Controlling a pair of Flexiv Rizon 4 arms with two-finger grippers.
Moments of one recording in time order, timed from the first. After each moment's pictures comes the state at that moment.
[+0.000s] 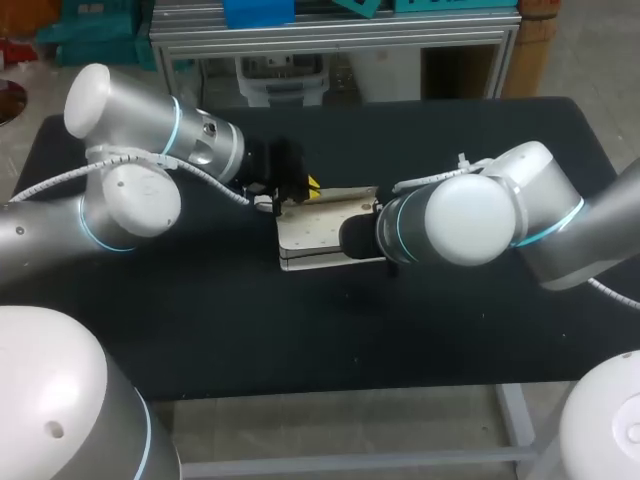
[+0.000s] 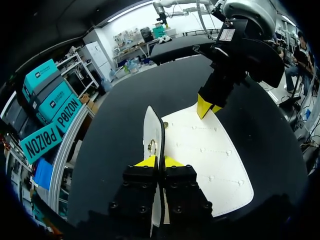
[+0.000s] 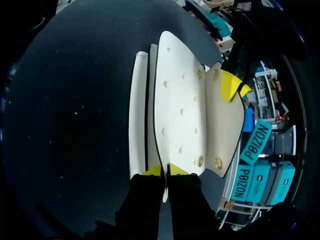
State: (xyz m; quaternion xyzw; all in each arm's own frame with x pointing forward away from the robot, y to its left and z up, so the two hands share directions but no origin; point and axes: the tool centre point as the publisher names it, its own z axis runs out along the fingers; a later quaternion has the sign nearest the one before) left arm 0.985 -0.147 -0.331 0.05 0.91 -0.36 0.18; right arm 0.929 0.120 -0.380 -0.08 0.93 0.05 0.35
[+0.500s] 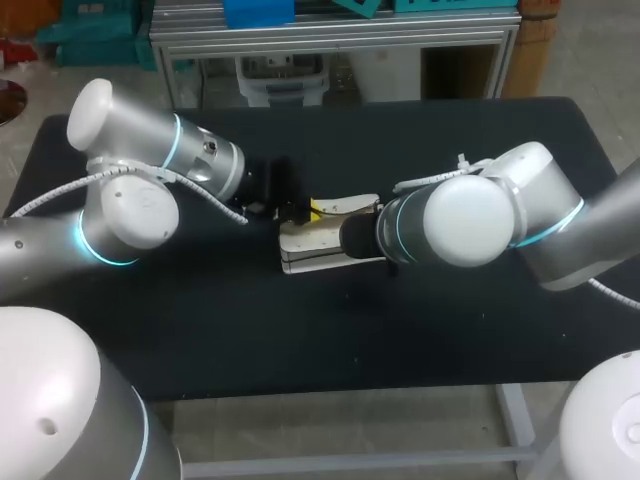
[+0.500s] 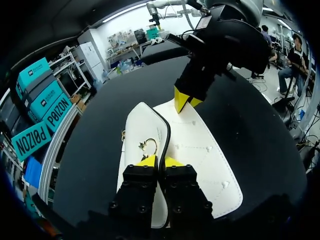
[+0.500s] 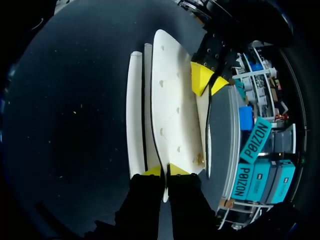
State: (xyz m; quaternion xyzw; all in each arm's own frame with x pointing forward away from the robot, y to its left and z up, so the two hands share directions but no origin) left arm 0.957 -0.147 -0.362 0.06 0.91 -0.38 0.14; right arm 0.930 0.119 -0.380 -0.07 0.93 0.05 0.35
